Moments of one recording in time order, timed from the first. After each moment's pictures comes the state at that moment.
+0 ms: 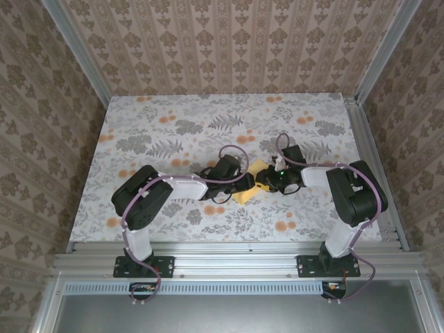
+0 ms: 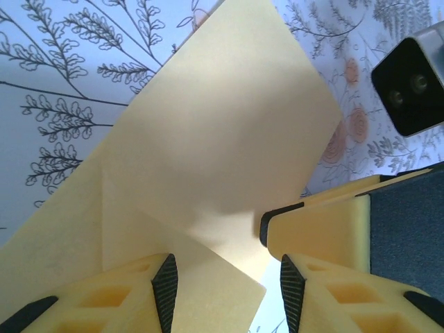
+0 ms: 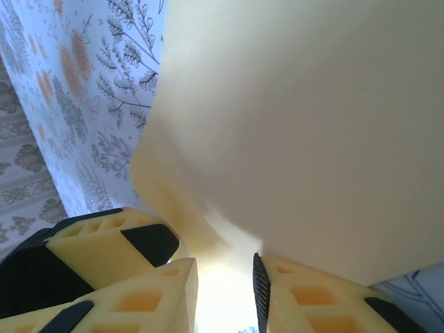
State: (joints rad) left arm -0.89 1.85 0.93 0.18 0.17 -0.92; right arm 0.26 1.74 0.75 -0.02 -0.68 0.80
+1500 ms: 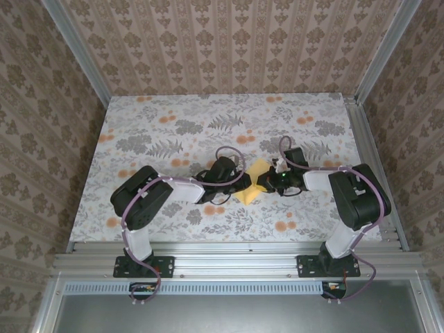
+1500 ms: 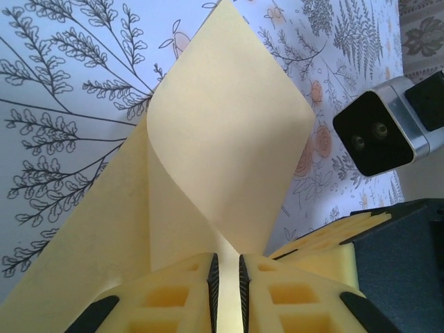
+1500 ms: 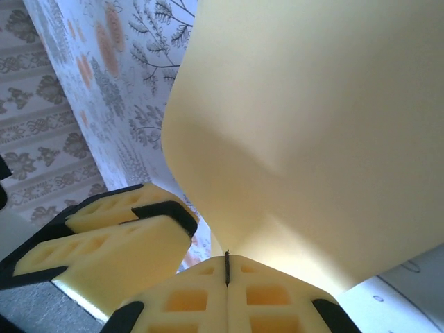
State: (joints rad) left arm -0.87 1.85 0.86 0.35 0.20 -0.97; right arm 0.26 1.71 0.70 0.03 -0.77 0.88
